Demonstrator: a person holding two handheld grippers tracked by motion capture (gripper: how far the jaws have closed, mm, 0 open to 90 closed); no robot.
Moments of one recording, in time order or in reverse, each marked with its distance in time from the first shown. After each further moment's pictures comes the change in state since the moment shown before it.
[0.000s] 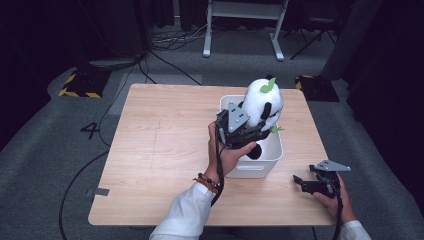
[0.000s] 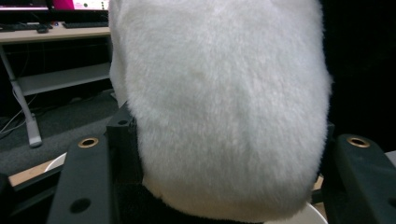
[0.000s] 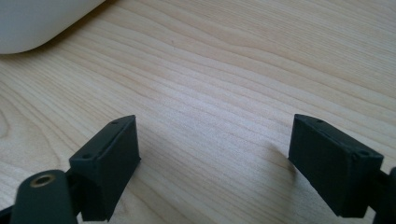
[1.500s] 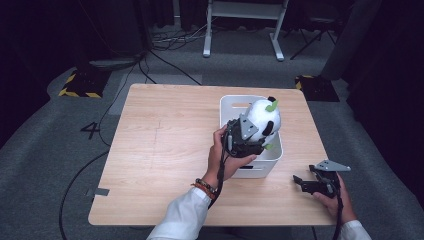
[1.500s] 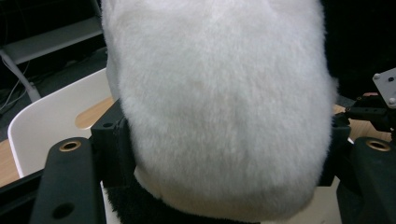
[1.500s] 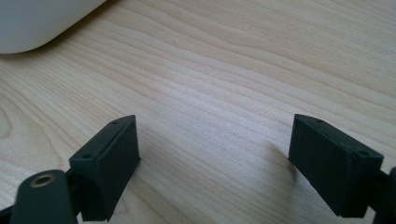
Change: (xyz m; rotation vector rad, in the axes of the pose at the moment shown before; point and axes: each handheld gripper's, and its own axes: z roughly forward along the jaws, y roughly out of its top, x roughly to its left) left arm -0.006 -0.032 0.020 0.240 -0.008 0.114; right arm 0.000 0.000 0.000 0.001 0.006 -0.001
